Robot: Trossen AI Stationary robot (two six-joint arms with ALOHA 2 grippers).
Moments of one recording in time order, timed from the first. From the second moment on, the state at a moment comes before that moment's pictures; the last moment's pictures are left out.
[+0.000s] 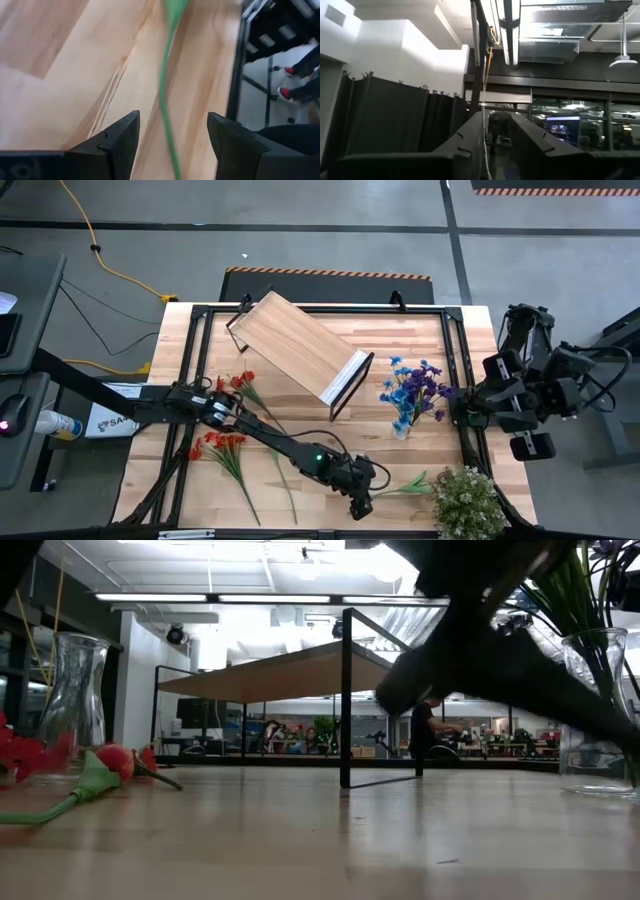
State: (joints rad) left arm -0.45 2.39 1.97 -0.36 -0.06 -0.86; right arm 1.18 0.78 0.87 0.71 0.73 -0.71
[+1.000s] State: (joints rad) left arm -0.47 2.48 1.97 -0.24 0.06 -0.84; right arm 1.18 0.78 0.87 0.67 0.85 -0.74
